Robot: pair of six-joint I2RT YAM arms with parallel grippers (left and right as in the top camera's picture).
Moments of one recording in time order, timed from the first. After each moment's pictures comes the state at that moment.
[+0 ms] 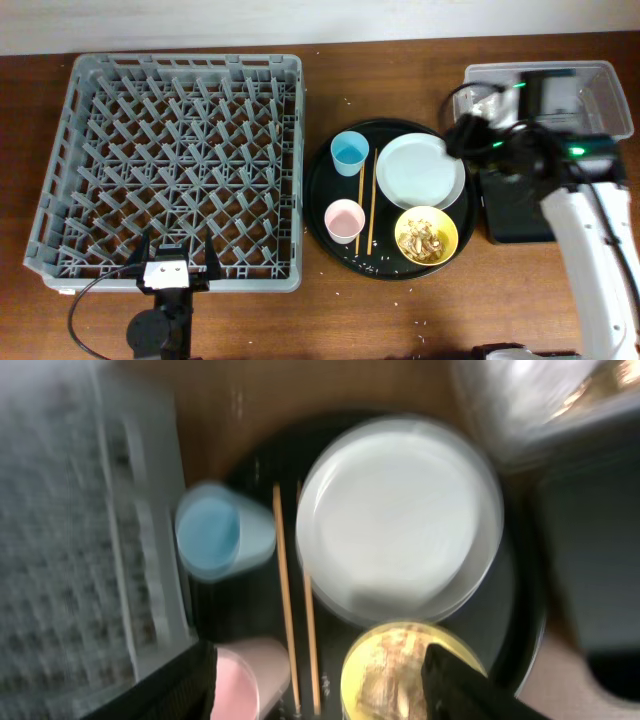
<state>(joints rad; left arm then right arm) 0.09 0.01 0.01 -0.08 0.03 0.11 0.07 1.41 1.44 -1.06 -0.20 0.44</state>
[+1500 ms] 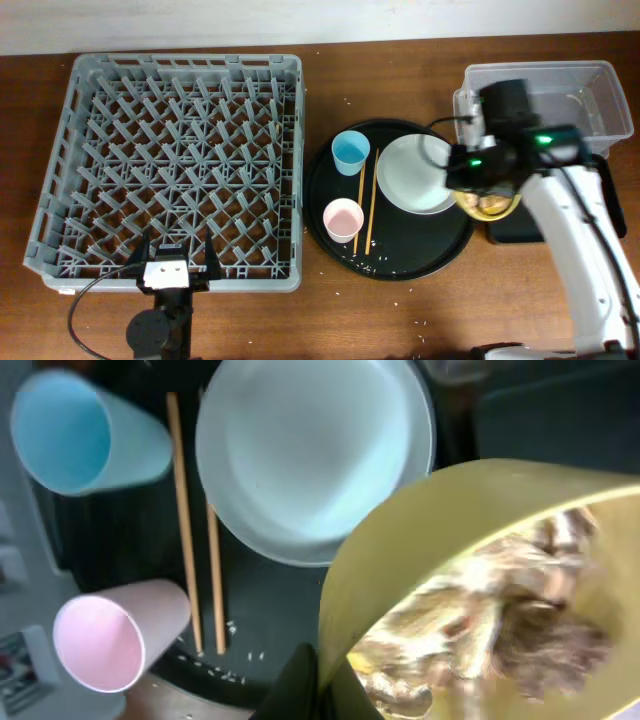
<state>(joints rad) 0.09 0.01 0.01 -0.08 0.03 0.11 0.05 1.46 1.42 -1.19 -0.10 0.30</state>
